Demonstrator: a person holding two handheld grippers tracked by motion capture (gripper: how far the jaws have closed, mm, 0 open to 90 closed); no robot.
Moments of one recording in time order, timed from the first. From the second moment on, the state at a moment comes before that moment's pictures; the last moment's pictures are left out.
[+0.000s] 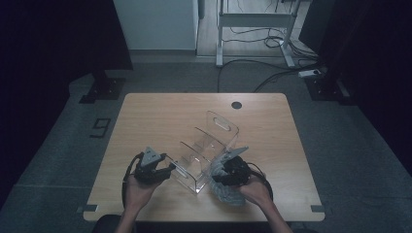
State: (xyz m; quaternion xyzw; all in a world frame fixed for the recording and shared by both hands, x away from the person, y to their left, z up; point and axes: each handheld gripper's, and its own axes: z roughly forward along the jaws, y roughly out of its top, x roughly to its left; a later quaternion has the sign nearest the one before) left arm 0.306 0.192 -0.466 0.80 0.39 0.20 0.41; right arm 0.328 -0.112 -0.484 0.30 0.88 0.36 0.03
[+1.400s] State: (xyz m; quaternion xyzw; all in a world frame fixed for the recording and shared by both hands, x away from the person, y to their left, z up) left arm 0.319 0.187 -0.464 0.80 0.38 0.22 0.40; right arm 0.351 -0.101 -0.514 0.34 0.89 0.29 0.06
